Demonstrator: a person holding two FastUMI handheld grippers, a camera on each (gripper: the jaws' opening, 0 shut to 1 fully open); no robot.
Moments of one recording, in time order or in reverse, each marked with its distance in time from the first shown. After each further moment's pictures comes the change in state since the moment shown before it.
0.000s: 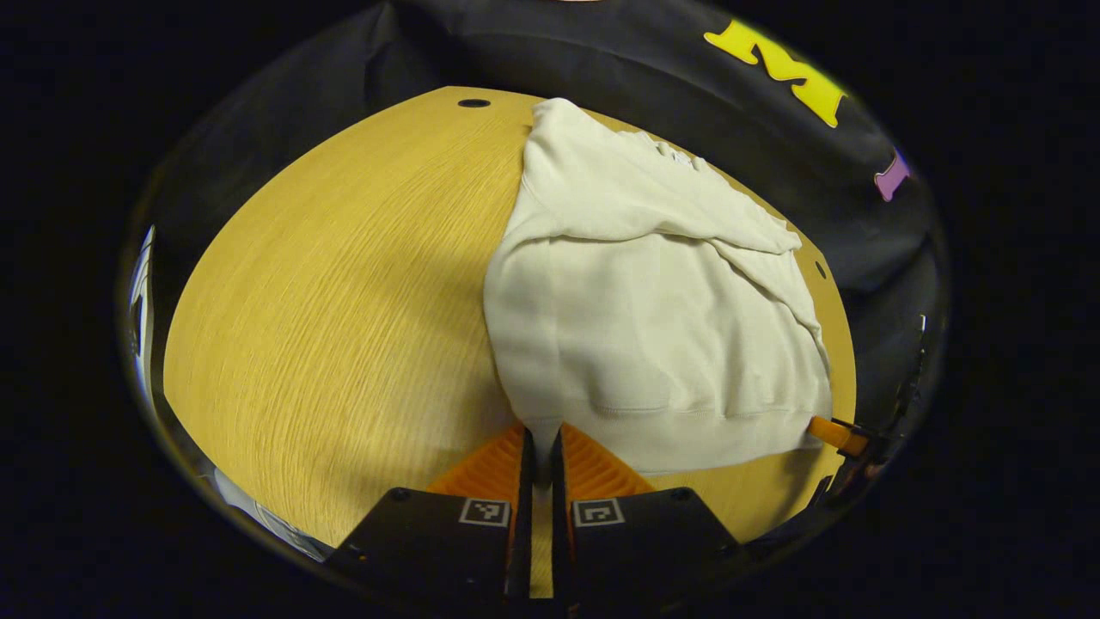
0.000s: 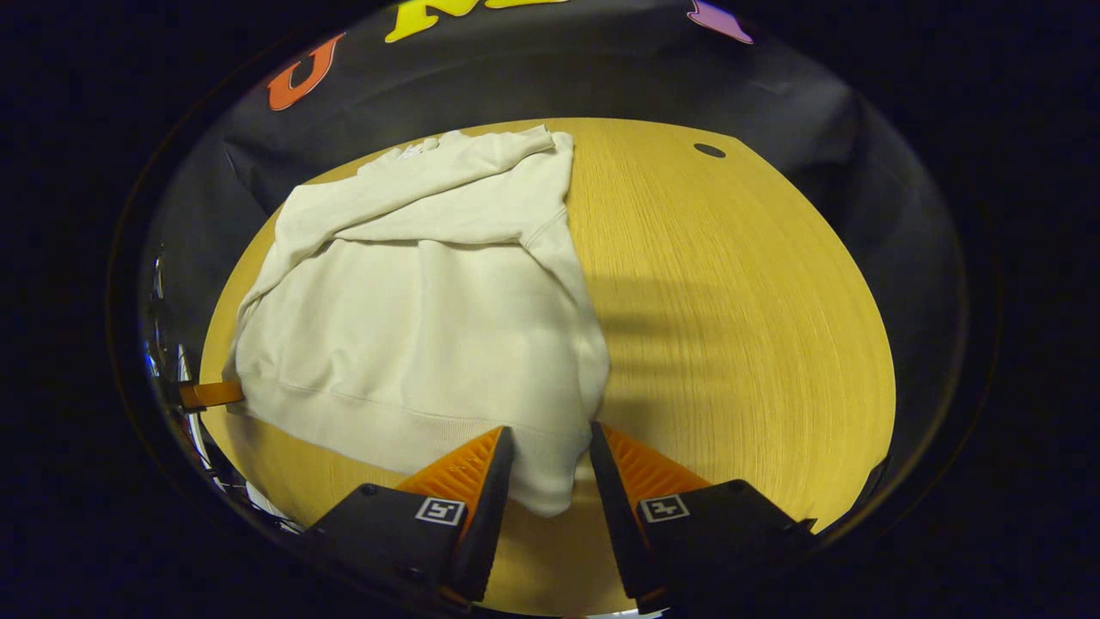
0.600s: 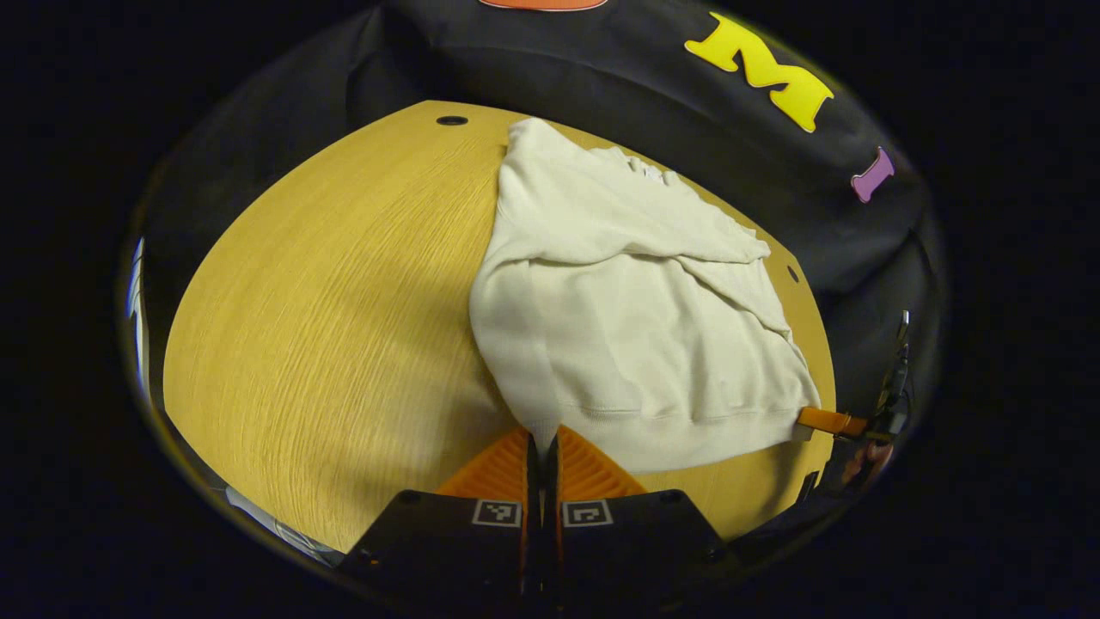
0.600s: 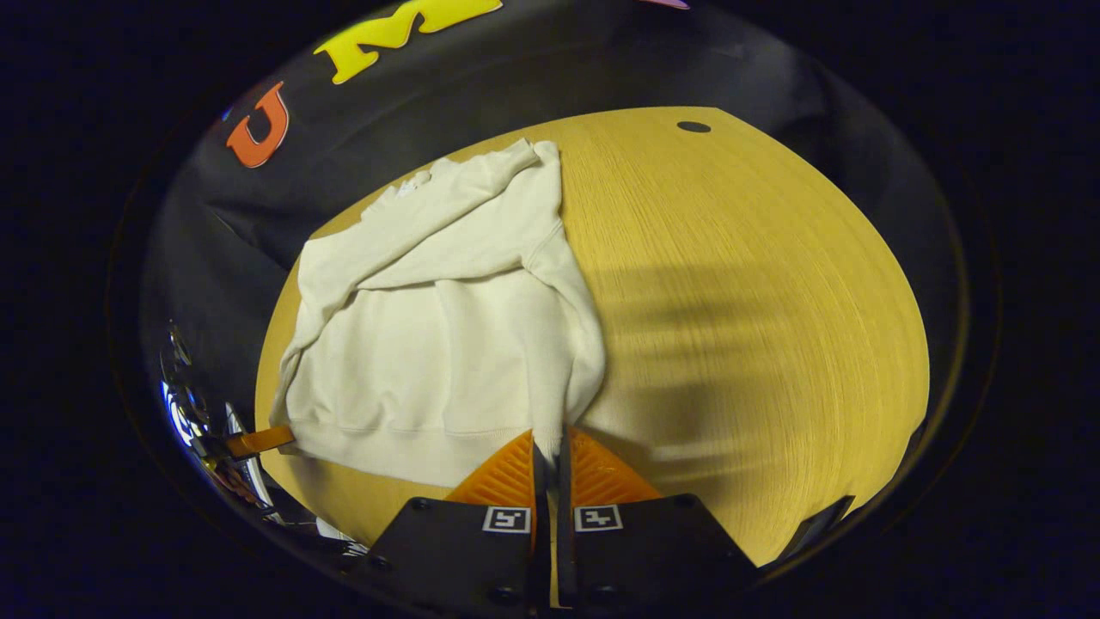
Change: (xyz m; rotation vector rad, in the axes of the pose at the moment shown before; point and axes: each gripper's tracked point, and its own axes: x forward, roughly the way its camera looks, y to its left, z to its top) left arm -0.032 -0.018 0.026 0.040 -0.070 -0.087; right arm -0.031 0.017 0.029 0.196 -0.025 0.190
